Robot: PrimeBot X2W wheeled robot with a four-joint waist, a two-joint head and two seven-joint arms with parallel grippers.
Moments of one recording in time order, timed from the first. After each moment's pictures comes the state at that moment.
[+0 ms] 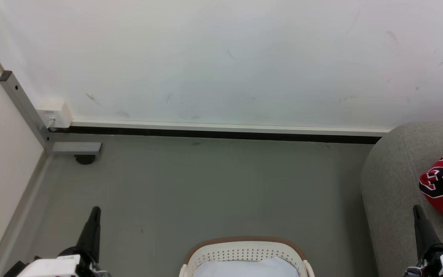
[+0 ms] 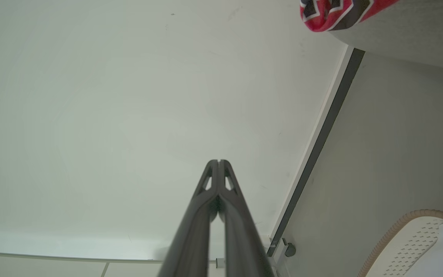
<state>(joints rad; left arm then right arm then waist) -0.10 0.05 0.11 0.25 -1.61 -0.13 0.11 -0.10 -0.06 -0.10 0.25 1.62 0.13 0.11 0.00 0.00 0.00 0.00</state>
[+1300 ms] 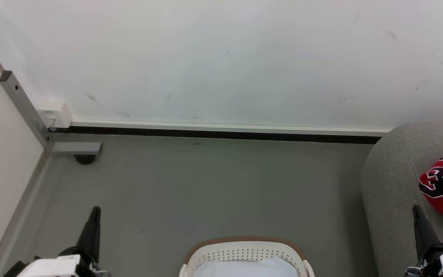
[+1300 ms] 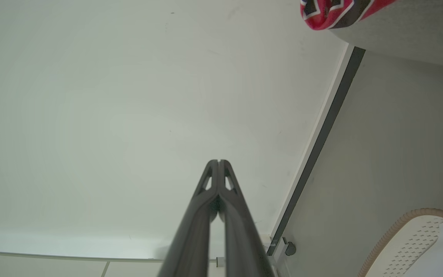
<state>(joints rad) -0.10 0.05 0.11 0.25 -1.61 -0.13 0.11 -0.10 -0.05 -0.11 0.25 1.62 0.13 0.11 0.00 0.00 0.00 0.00</state>
